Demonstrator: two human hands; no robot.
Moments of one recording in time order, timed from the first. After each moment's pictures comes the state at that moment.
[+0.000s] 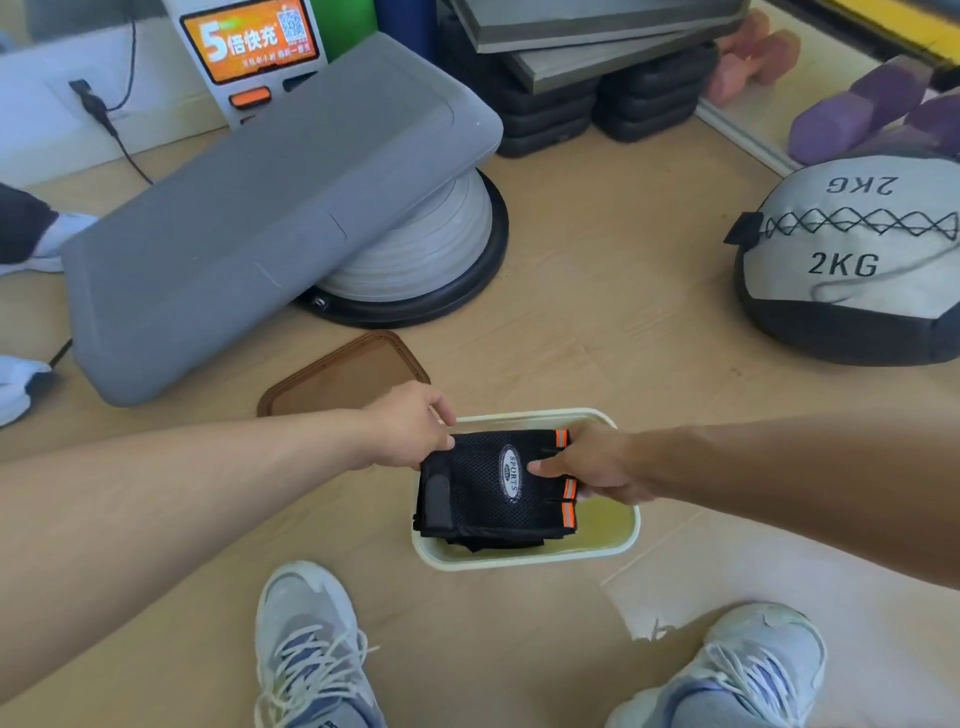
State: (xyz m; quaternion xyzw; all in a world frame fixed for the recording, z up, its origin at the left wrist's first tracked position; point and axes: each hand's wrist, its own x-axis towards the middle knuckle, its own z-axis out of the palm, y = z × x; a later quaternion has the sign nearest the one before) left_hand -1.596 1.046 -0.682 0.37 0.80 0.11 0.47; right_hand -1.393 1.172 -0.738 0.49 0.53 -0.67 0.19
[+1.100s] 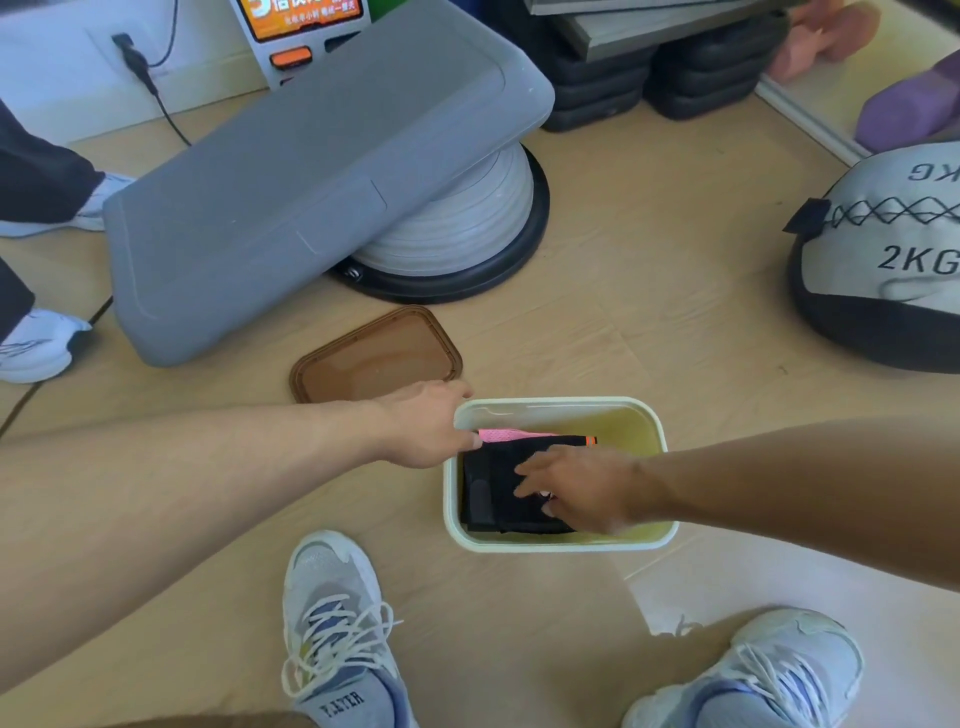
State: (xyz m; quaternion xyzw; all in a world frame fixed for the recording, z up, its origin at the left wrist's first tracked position) left_hand -1.606 1.026 -0.679 0.50 0.77 -0.06 0.40; right_hand -1.411 1.138 -0.748 0.04 0.92 -0.18 0.34
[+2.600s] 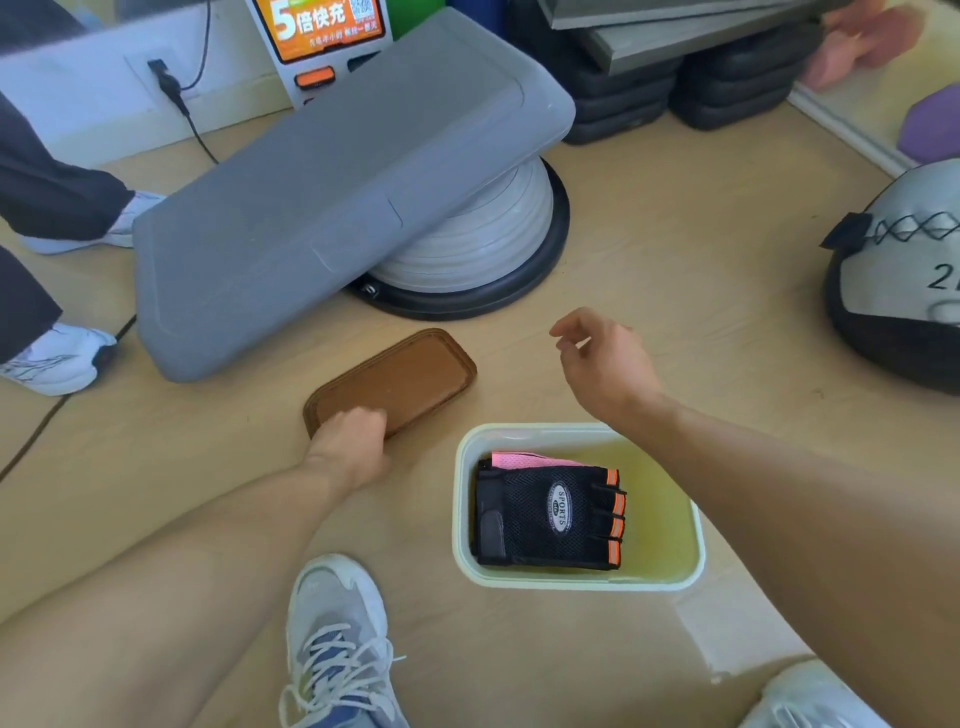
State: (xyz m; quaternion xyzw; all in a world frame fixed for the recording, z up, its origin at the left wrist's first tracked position) left_hand -1.677 0.982 -0.785 0.42 0.87 -0.15 0.19; right_hand -1.479 1.203 -0.726 0.42 0.82 -0.37 -0.11
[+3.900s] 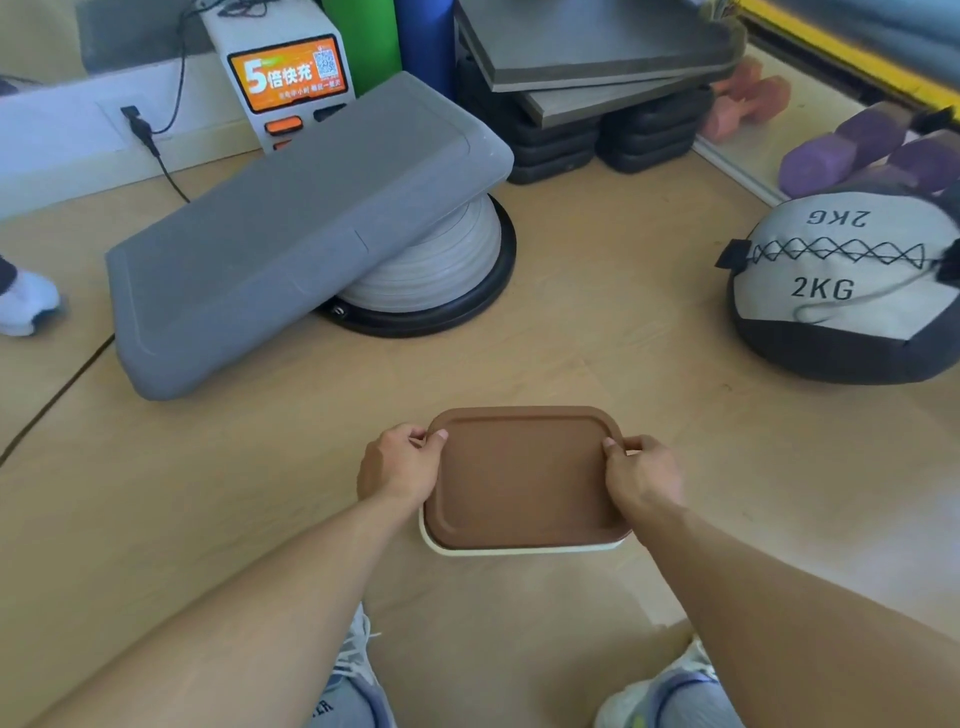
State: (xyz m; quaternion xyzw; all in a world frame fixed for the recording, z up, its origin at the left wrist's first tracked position) left_hand -1.565 1.005 -0.755 0.14 0.92 0.27 0.26; right_hand -1.347 1.149 -0.741 0.70 0.58 -0.41 -0.07
